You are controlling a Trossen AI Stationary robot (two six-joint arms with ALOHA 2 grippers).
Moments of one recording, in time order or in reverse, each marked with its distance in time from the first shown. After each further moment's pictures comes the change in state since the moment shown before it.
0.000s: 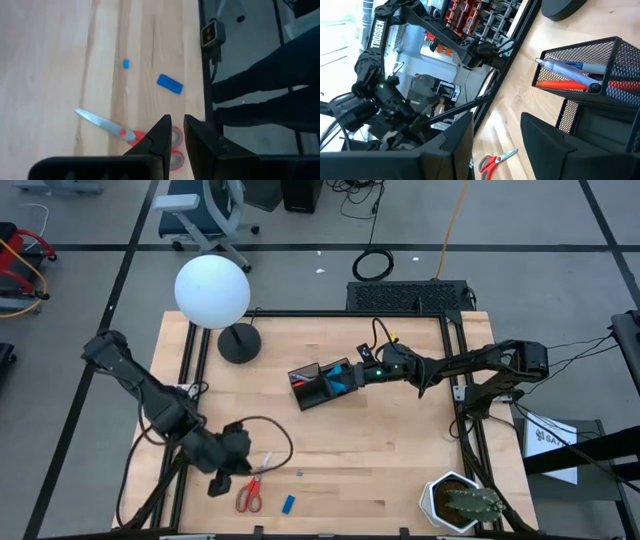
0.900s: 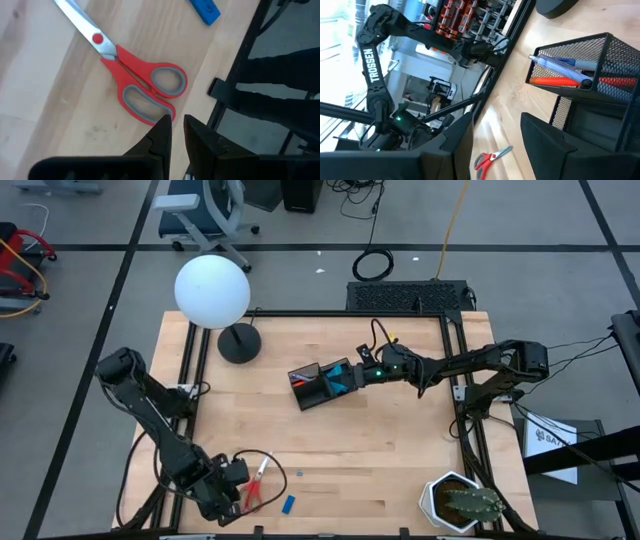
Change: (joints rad) left arm -0.189 0.299 0.000 0.017 0.042 -0.569; right arm 0.000 0.000 -0.001 -0.025 0.000 -0.012
